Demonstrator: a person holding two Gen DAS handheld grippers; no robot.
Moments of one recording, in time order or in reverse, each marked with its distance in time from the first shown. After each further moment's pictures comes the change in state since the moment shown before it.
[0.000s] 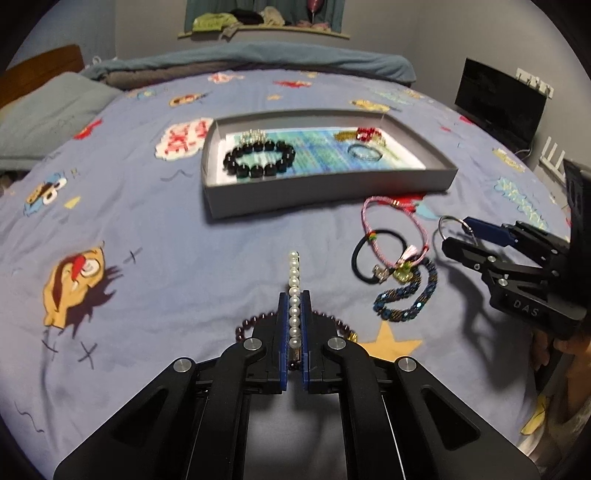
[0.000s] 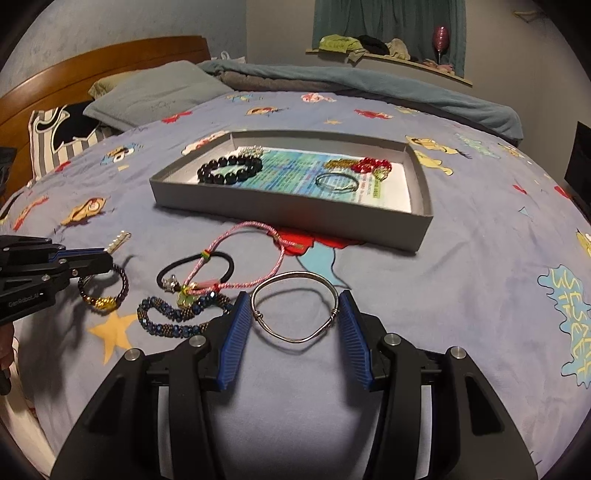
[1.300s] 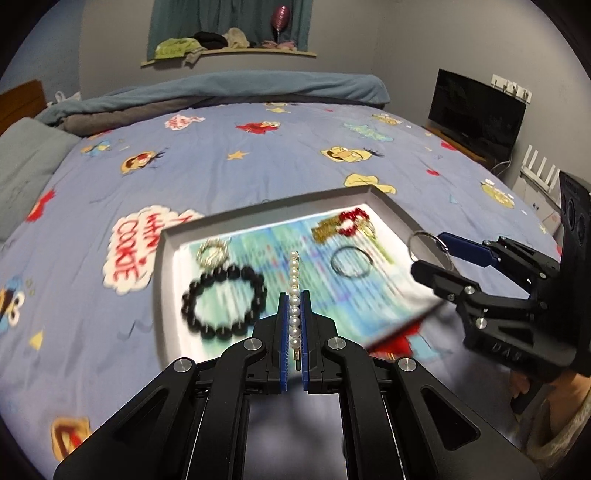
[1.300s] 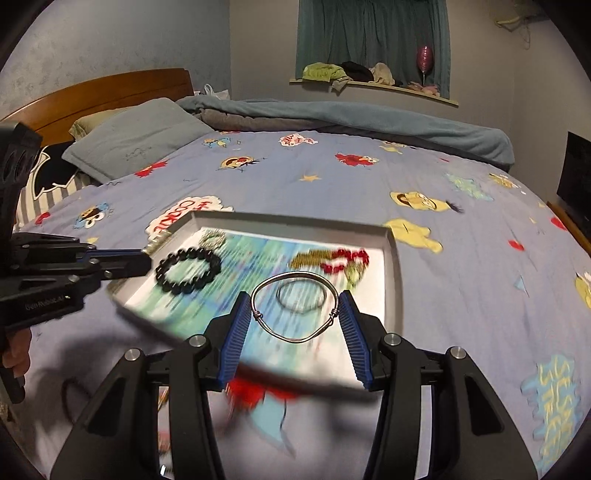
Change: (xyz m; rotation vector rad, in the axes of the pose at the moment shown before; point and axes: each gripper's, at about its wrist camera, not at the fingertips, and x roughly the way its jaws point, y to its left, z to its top) left arm 0.059 -0.010 0.142 0.101 -0.054 -0.092; right arm 0.036 -0.038 0.104 0.029 -0.109 -0.034
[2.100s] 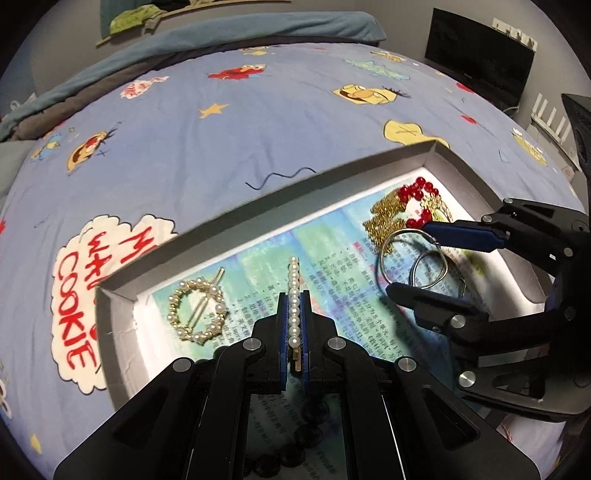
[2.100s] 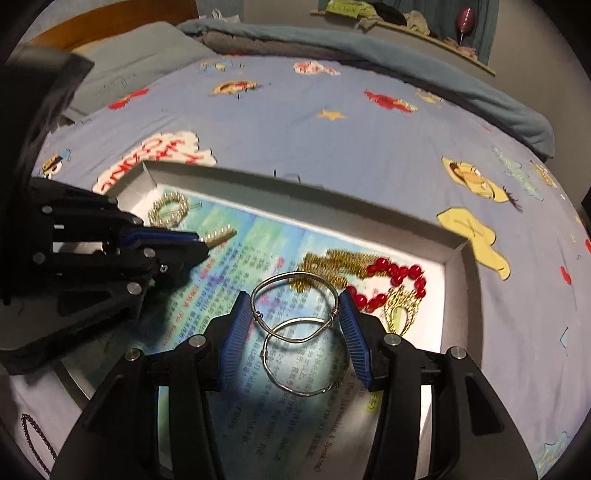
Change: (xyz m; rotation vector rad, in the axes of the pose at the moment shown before) left arm 0.125 0.030 0.040 0.125 0.215 -0.025; right arm 0.133 0.009 0.034 -0.101 0.309 -0.002
